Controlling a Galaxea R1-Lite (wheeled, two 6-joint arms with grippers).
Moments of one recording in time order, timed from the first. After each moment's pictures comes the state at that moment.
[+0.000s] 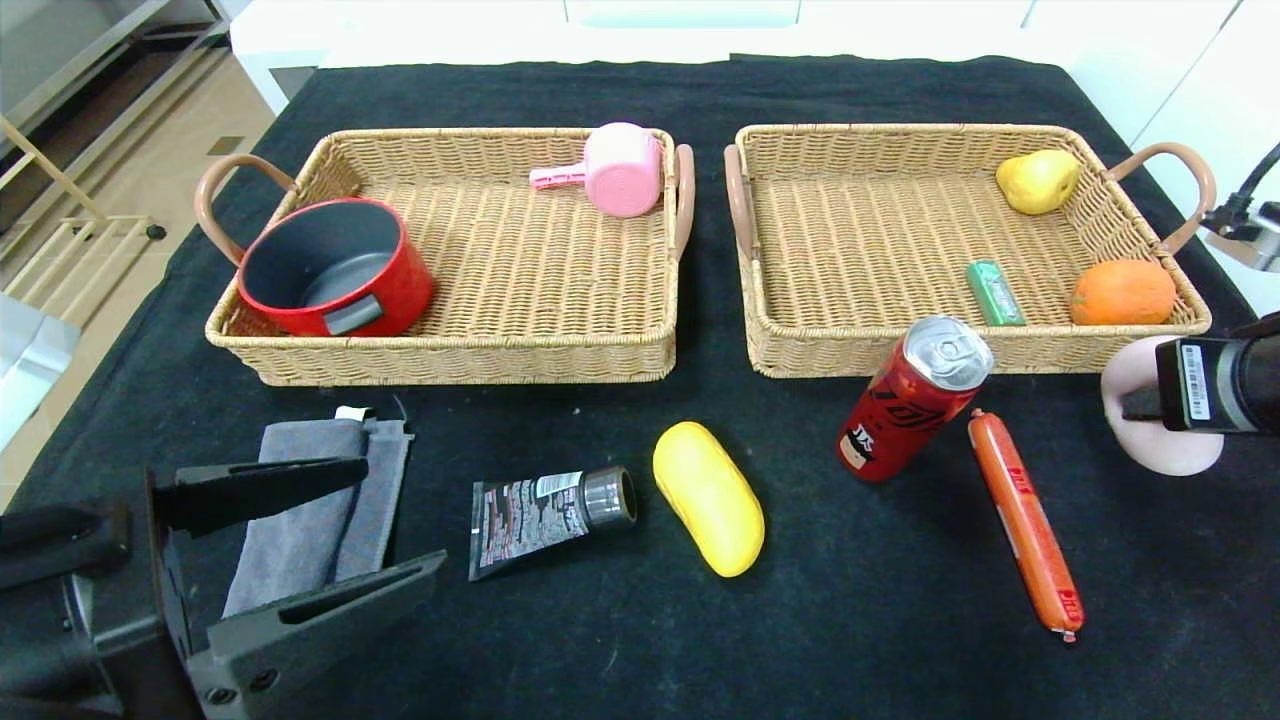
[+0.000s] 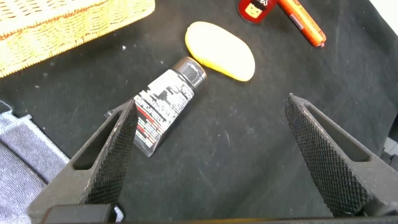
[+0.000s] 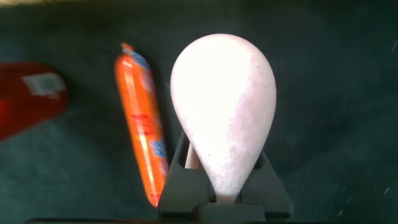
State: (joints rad) left arm -0.43 1.02 -0.64 -0.18 -0.33 0.02; right arm 0.19 1.48 -1.35 0.59 -0.16 0.23
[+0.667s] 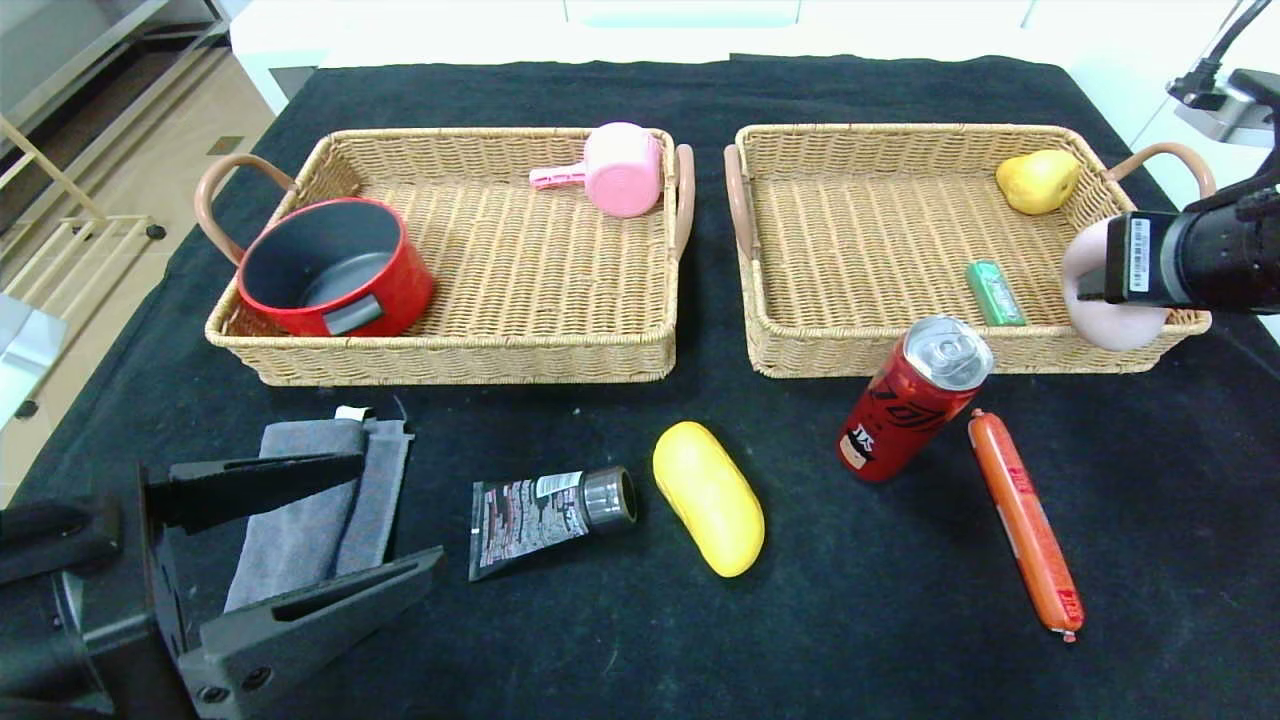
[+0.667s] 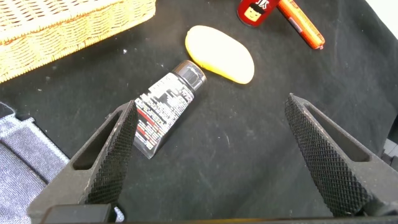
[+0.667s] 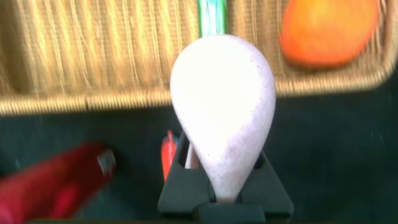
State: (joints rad) left arm -0.43 1.02 -0.64 -0.18 -0.33 0.02; right arm 0.24 1.62 -1.64 0.55 -0.22 0.22
